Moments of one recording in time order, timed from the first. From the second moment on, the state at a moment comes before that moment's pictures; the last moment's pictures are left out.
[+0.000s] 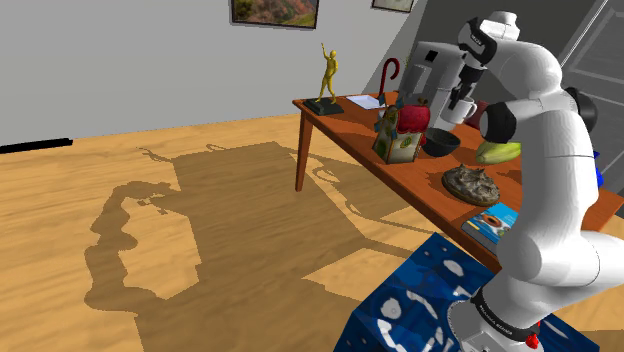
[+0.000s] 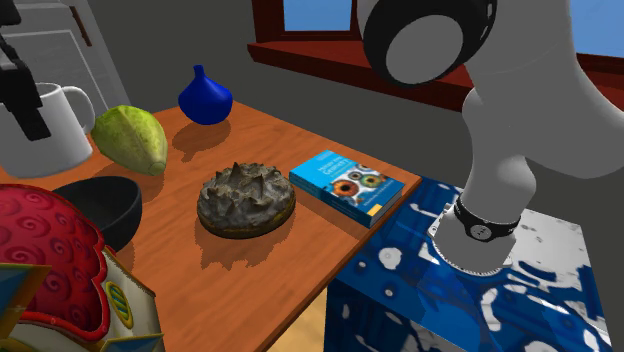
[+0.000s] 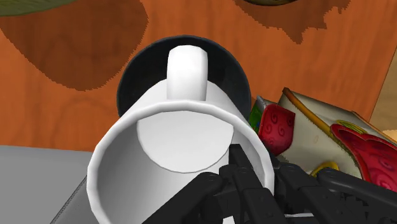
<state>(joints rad) -0.65 0.79 -0.51 -0.68 0.41 1.46 -0.91</state>
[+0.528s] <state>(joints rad) -0.58 0.73 -0.52 -0.92 0.39 1.62 -0.95</state>
